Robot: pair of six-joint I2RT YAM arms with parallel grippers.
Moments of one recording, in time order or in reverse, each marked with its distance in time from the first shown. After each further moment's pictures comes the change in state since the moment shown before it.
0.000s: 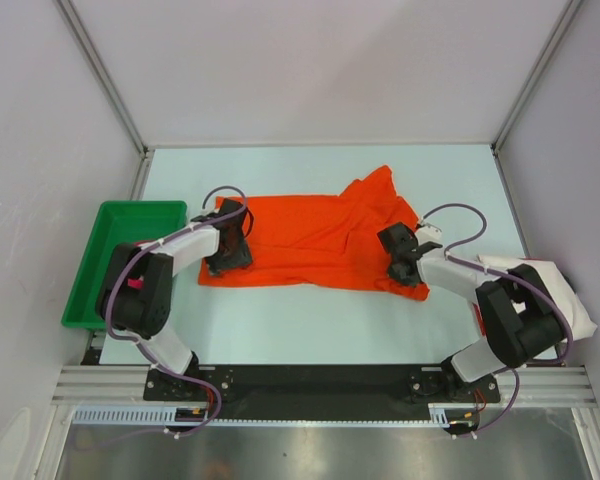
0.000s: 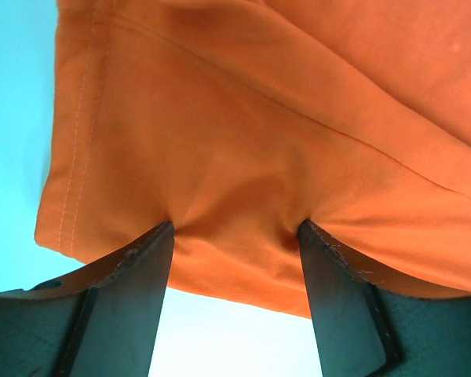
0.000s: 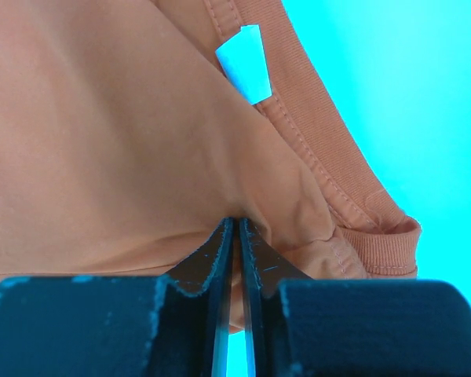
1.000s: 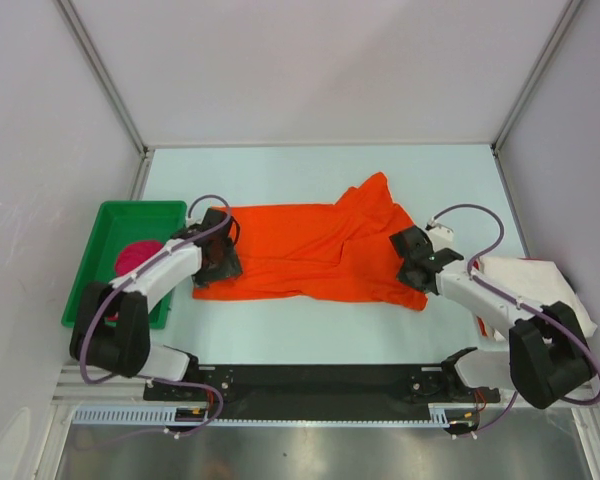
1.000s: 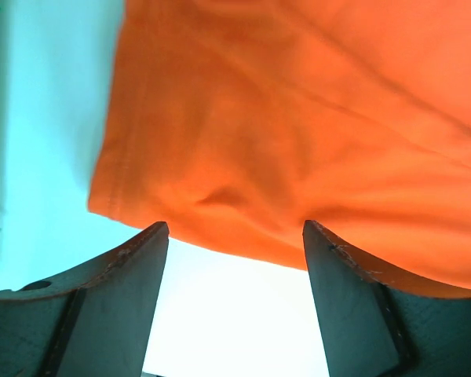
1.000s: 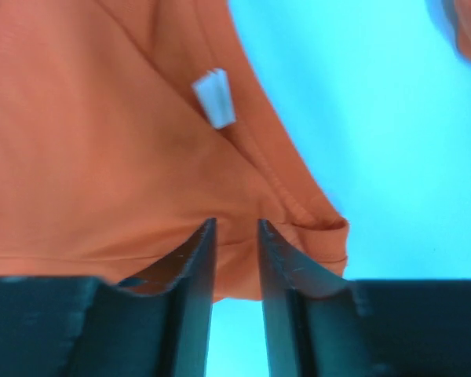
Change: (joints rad) left arm 0.021 -0.238 -0.128 -0.103 0.019 0.021; right arm -0.003 -0.232 -0.051 -0.146 -0.009 -0.051
